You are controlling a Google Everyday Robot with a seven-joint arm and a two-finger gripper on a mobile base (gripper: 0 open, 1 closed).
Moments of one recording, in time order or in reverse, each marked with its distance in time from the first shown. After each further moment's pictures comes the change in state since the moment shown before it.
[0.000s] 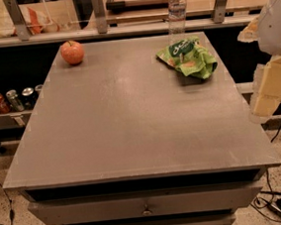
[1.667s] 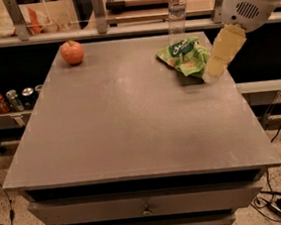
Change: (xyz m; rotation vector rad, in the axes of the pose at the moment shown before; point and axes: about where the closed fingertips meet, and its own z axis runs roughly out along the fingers) arm -0.036 -0.084 0.032 -0.011 -0.020 0.311
